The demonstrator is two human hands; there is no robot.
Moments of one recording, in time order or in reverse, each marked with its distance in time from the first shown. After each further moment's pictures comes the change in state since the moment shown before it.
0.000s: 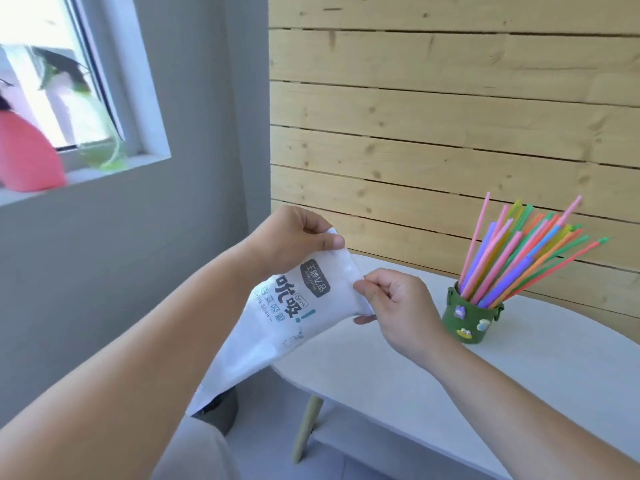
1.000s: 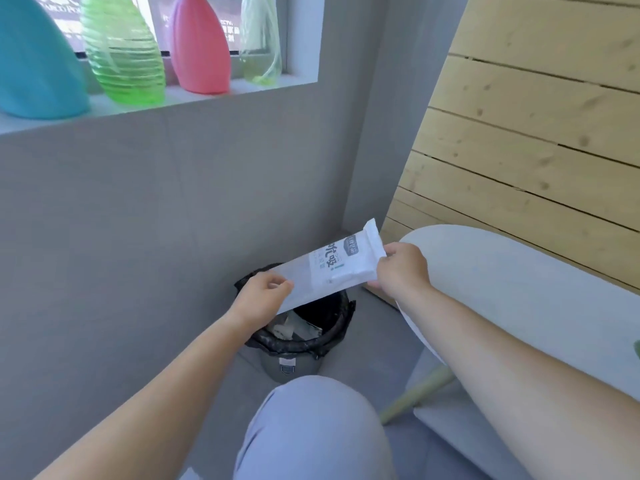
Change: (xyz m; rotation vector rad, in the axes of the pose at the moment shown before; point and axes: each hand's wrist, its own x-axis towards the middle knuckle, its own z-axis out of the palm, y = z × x) left_hand -0.106 -0.318 -0.097 -0.125 0.292 -0.565; right_hand 0.071 0.025 0.254 -0.349 -0.122 0.383
